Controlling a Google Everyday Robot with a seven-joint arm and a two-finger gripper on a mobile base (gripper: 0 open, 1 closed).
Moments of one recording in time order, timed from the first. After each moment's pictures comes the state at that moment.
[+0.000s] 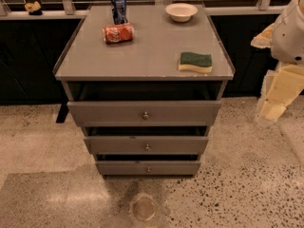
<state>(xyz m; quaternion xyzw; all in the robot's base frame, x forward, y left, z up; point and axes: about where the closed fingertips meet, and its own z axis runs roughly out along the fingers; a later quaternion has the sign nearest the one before) 0.438 -0.217 0.976 -0.60 0.78 -0.03 0.16</state>
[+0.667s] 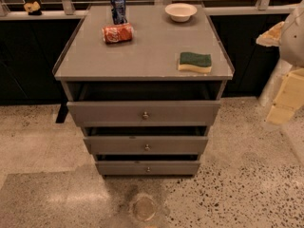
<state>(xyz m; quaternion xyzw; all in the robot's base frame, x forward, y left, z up) 0.425 -0.216 0.985 -0.61 0.77 -0.05 0.18</state>
